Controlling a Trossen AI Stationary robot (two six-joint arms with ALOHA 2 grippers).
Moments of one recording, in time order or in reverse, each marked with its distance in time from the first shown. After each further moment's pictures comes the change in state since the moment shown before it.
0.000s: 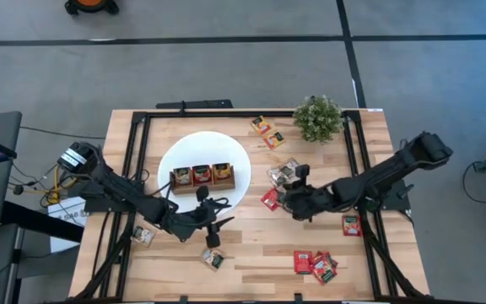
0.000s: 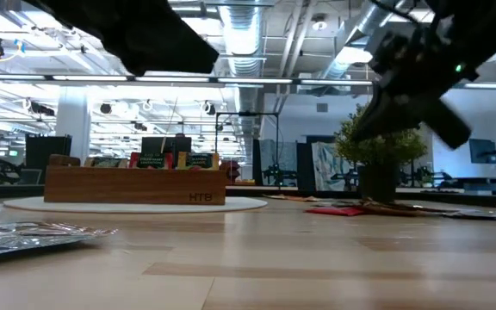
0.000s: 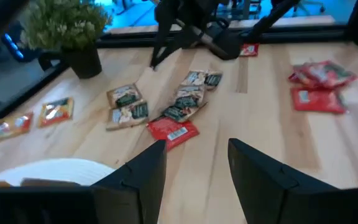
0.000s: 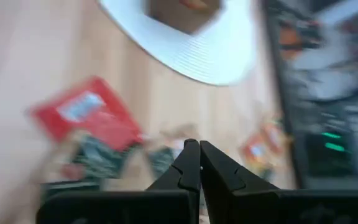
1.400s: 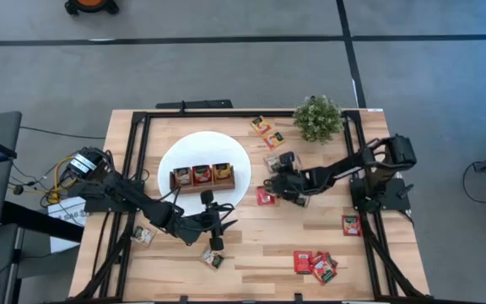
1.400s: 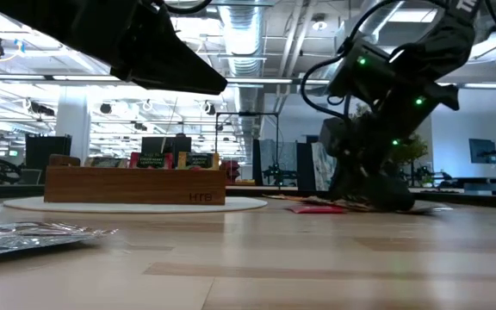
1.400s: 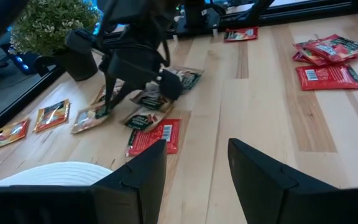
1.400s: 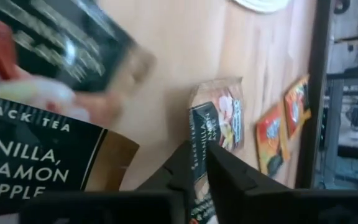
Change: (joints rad) left arm -0.001 0.112 0.000 0.099 -0.007 0.079; right arm -0.328 0.363 0.004 0.228 -0.062 -0.358
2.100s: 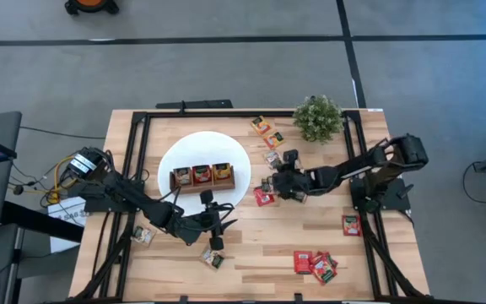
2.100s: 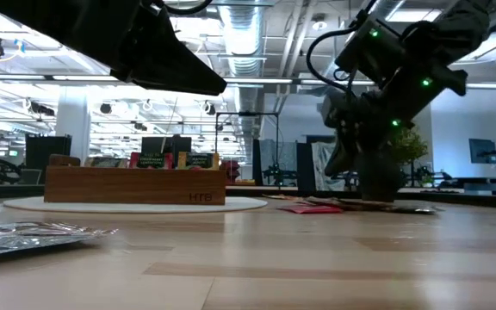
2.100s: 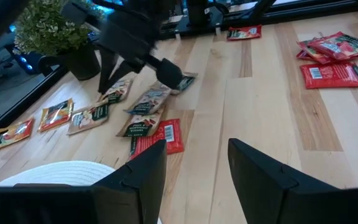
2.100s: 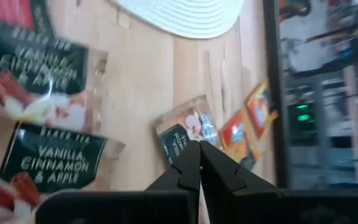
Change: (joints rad) left arm 0.000 0.000 0.000 -0.008 -0.011 0.003; right arm 0.031 -0.130 -0.005 0.025 0.037 0.096
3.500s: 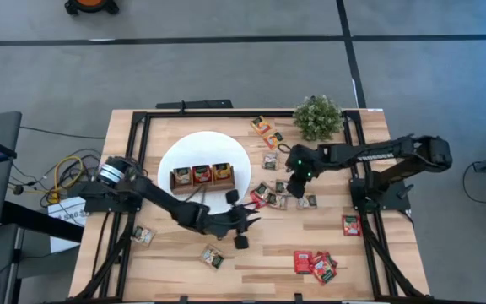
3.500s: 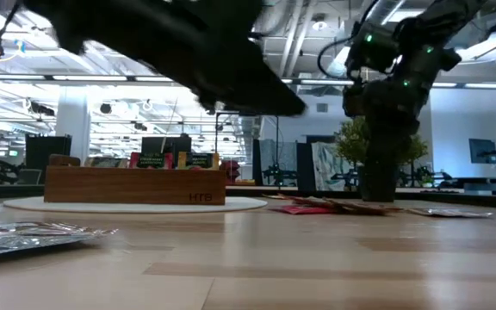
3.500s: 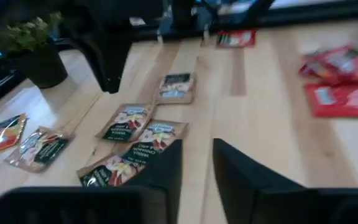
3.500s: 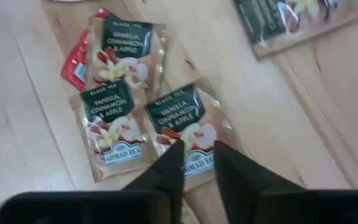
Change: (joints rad) left arm 0.136 0.270 0.252 0.054 0.171 0.039; right arm -0.257 -0.246 0.037 -0.457 -0.829 0.740
